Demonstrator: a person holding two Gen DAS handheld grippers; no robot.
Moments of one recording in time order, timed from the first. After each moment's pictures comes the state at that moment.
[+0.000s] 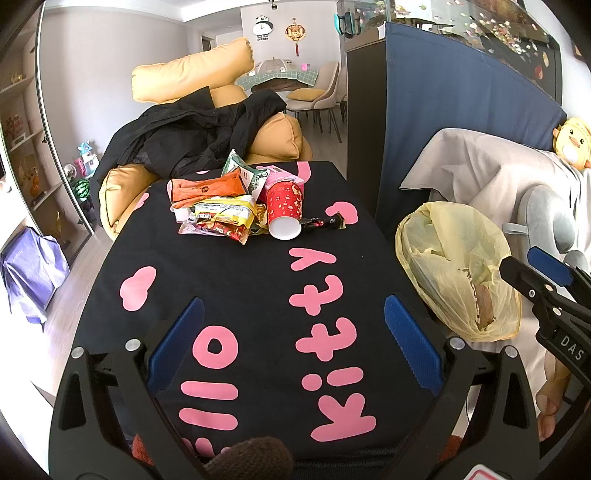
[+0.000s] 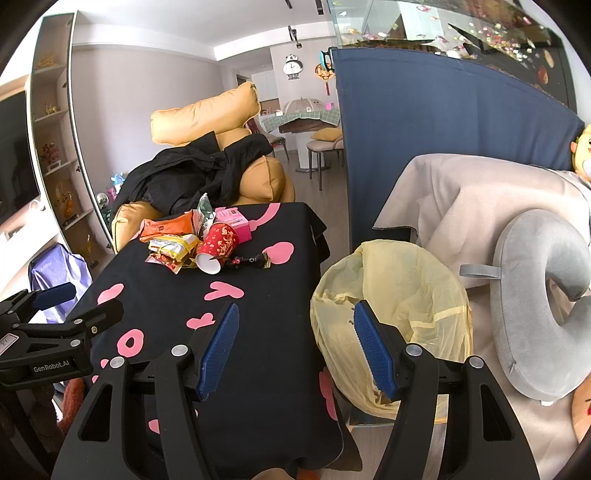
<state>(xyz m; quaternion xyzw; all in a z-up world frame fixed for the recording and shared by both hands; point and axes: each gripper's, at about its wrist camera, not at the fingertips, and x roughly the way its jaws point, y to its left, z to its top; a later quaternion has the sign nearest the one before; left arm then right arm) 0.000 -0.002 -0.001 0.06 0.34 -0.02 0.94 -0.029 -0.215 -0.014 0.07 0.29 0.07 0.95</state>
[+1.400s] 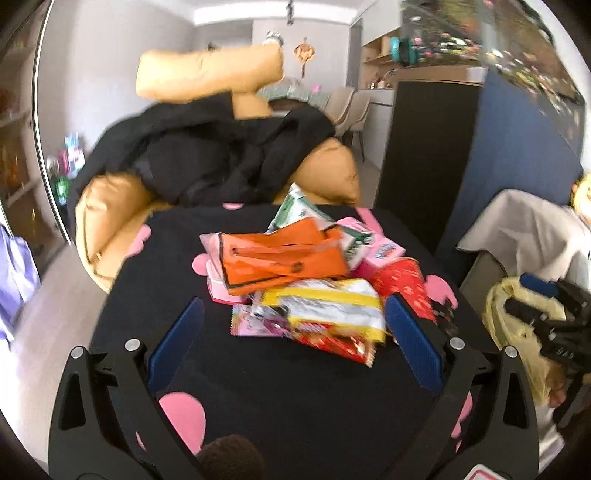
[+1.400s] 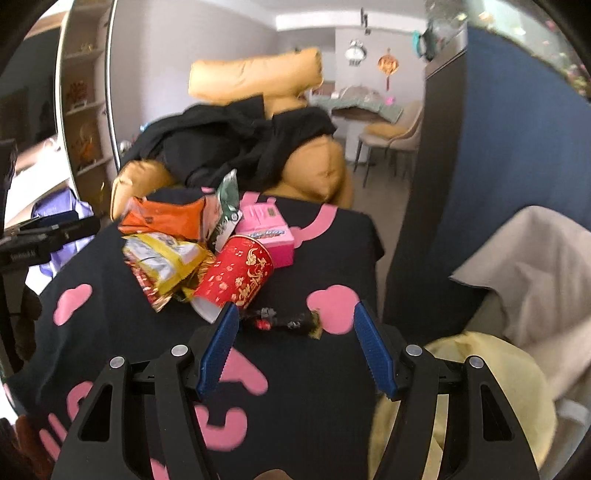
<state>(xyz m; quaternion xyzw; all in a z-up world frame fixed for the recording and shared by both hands) 0.185 0.165 -0.027 -0.02 0.31 -0.06 0.95 0.169 -0.110 -0.051 -0.04 0.32 0.15 0.93</state>
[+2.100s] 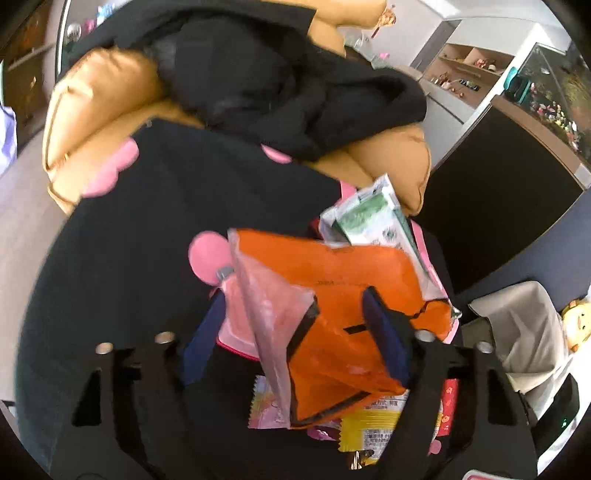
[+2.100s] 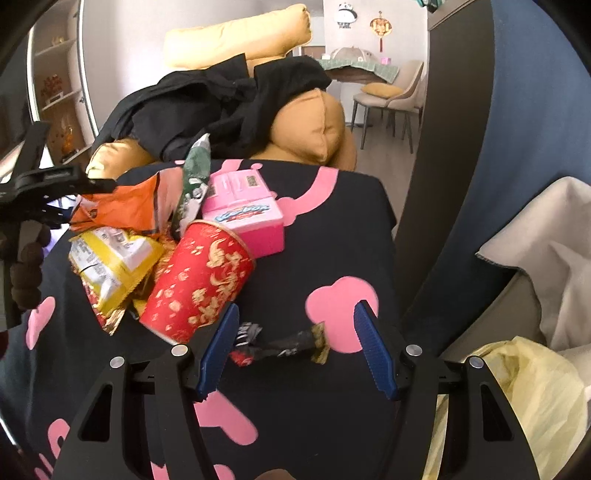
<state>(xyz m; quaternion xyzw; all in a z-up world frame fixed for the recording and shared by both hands) 0.312 0.243 -0.083 -0.21 0.43 -0.04 0.88 0.233 -0.092 -0.089 -0.02 0.39 0.13 0.91</state>
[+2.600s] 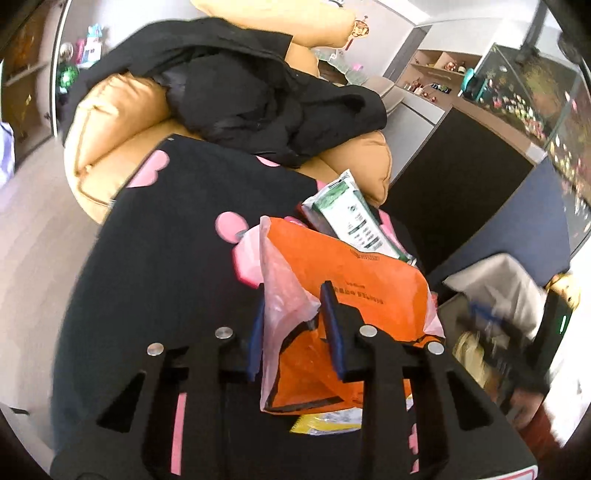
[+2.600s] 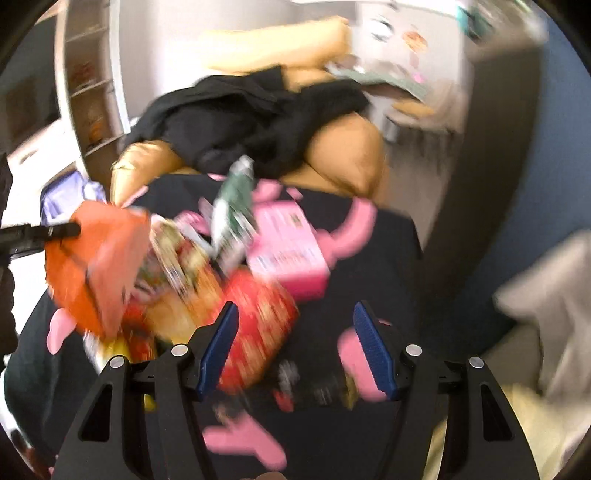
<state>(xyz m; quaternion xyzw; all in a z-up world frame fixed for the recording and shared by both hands) 0.215 0.261 -0.041 -0.18 0.39 -0.07 0.90 0.258 -0.051 -0.047 -0.07 0.36 0.20 0.91</state>
